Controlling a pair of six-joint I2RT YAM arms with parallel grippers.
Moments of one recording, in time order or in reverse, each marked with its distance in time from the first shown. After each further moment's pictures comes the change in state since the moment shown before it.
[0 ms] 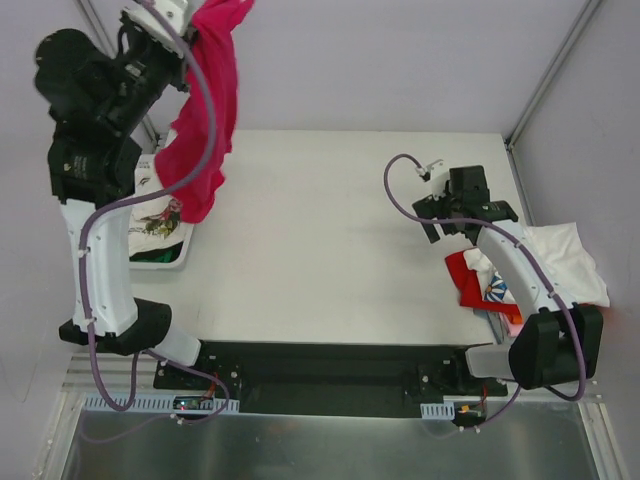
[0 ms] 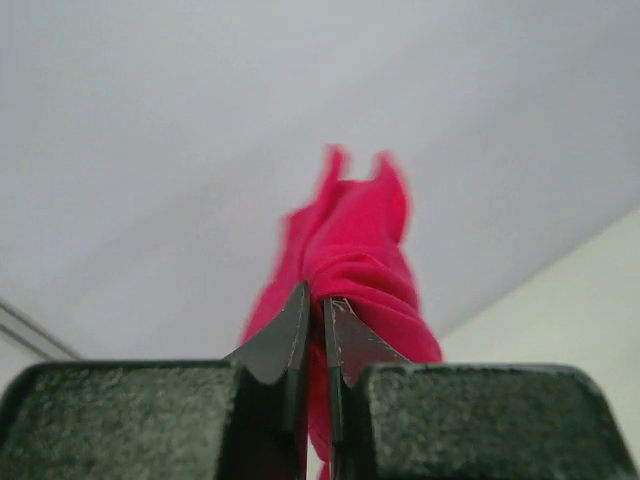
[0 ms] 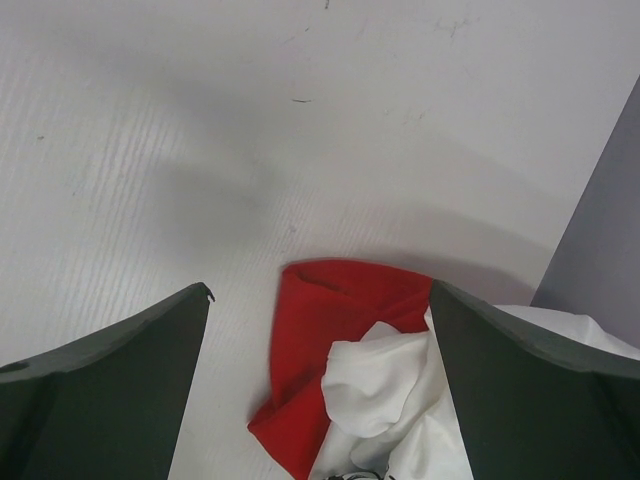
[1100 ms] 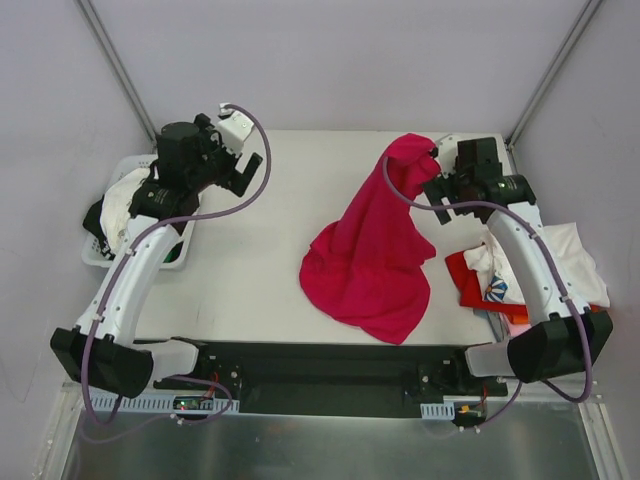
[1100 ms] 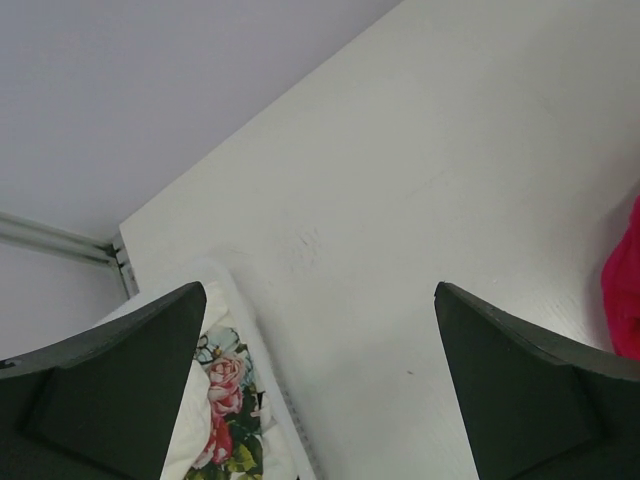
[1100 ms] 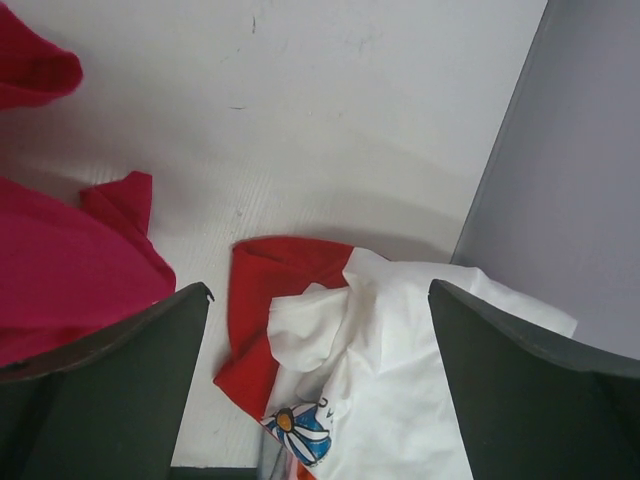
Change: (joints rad) left arm -0.056 -0.307 -1.012 0.203 -0.088 0.004; right arm 0.007 0.029 0.297 -0.250 0.096 0.001
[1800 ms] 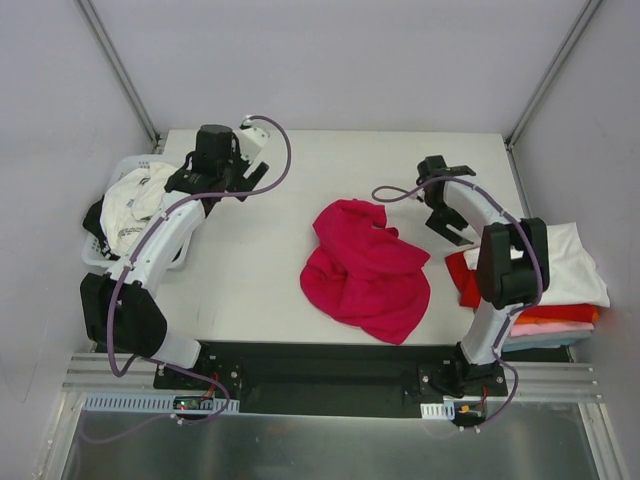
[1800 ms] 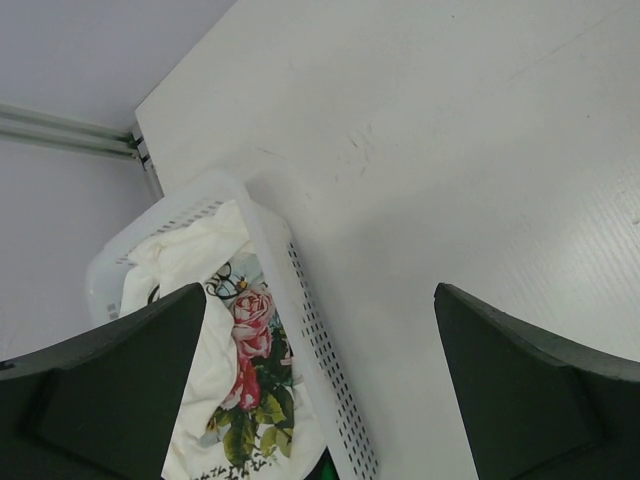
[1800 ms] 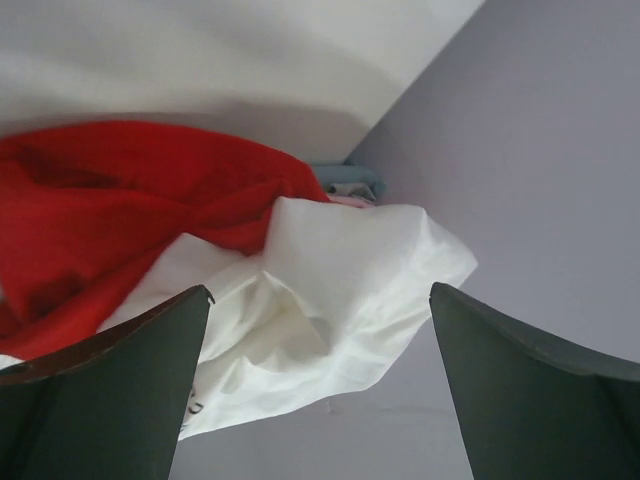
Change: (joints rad) left arm -0.027 0.242 -0.029 0.011 -0.294 0.099; right arm 0.038 0.509 0.019 -0.127 0.507 -0.234
